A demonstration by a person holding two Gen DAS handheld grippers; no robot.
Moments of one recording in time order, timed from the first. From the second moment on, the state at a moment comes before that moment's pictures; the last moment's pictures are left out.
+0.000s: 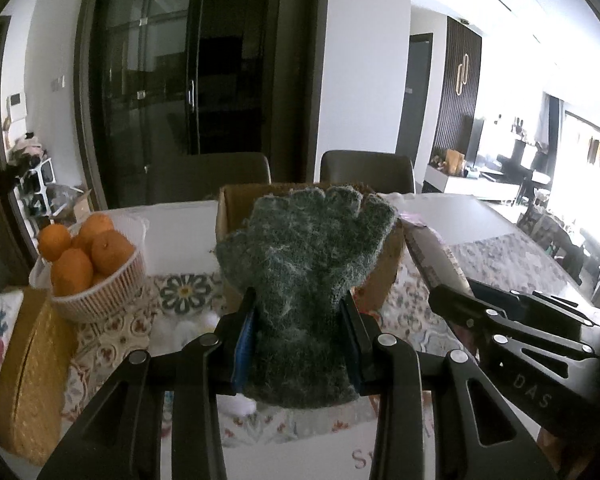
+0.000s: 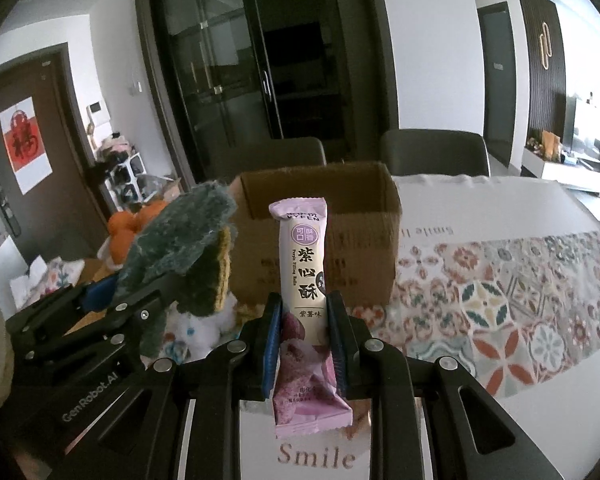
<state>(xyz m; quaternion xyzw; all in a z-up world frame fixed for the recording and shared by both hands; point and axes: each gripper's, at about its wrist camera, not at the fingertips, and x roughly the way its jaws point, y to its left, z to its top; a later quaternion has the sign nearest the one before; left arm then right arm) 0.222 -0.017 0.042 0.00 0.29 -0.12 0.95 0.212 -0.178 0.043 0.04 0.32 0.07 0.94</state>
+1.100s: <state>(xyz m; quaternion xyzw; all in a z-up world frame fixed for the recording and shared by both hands) 0.391 -0.047 0.076 0.04 0.38 -0.12 0.92 0.366 -0.184 0.103 0.02 0.35 0.05 0.94</state>
